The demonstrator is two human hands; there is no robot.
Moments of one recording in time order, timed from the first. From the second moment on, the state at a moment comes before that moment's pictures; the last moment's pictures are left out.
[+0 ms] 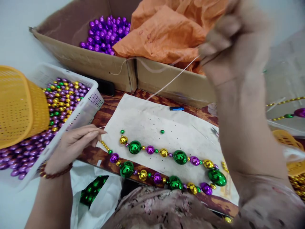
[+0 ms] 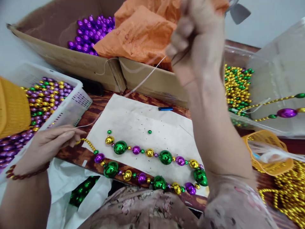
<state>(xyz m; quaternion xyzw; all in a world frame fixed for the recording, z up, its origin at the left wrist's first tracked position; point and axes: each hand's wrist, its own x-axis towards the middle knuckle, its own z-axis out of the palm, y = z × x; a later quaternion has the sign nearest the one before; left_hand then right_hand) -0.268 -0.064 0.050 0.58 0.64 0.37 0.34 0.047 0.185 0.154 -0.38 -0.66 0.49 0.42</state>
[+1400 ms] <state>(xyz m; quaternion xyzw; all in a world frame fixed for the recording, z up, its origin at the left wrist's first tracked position) -0.253 0.002 -0.019 0.39 0.73 0.43 0.36 0.316 0.066 -0.066 -0.70 -0.70 0.12 0.06</state>
